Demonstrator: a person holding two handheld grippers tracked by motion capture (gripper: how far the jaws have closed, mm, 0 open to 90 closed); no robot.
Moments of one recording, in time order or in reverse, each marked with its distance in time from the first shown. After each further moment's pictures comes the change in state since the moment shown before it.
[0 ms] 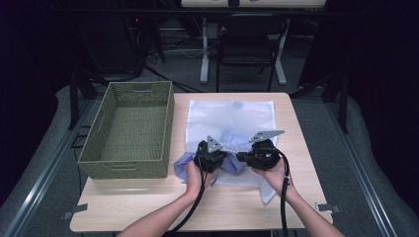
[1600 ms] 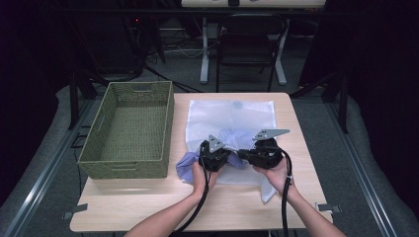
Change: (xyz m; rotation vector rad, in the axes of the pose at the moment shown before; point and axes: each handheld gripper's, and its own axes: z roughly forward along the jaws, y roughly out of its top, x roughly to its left) left arm -0.007 0.009 0.005 -0.124 0.022 -0.075; right arm 0.000 0.005 -0.012 -0.071 -0.005 0.016
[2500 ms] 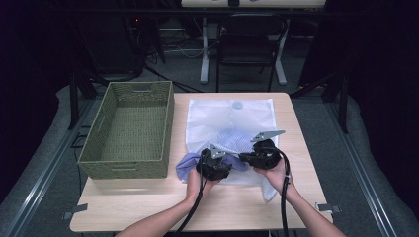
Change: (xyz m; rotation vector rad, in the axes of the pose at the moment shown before) left arm -0.005 -0.026 0.002 0.204 -0.016 0.075; right arm -0.011 -0.012 0.018 0.093 -0.011 0.015
